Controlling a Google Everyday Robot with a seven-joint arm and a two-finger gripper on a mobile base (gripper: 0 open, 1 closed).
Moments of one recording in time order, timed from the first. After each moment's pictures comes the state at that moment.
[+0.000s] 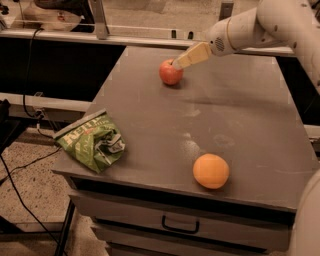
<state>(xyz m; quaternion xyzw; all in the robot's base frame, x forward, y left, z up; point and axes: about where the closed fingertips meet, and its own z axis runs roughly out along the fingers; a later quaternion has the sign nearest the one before) 0.758 -0.104 0.934 -0.42 0.76 0.17 0.47</state>
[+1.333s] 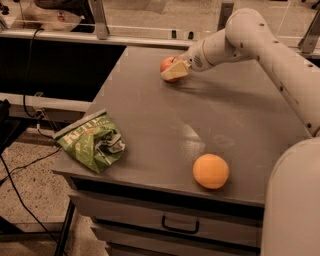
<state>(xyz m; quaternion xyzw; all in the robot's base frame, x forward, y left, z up) 0.778 -0.061 0.864 -0.44 0.77 0.18 0.42</state>
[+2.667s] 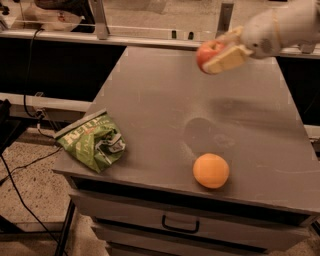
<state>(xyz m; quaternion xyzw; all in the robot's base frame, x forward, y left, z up) 0.650 -0.149 0.964 -0.54 0.70 0.19 0.43</state>
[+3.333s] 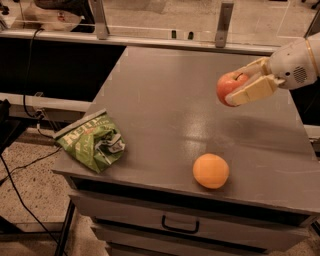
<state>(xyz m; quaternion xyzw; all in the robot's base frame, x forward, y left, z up) 0.563 -0.191 0.930 -0.52 0.73 0.24 0.37</state>
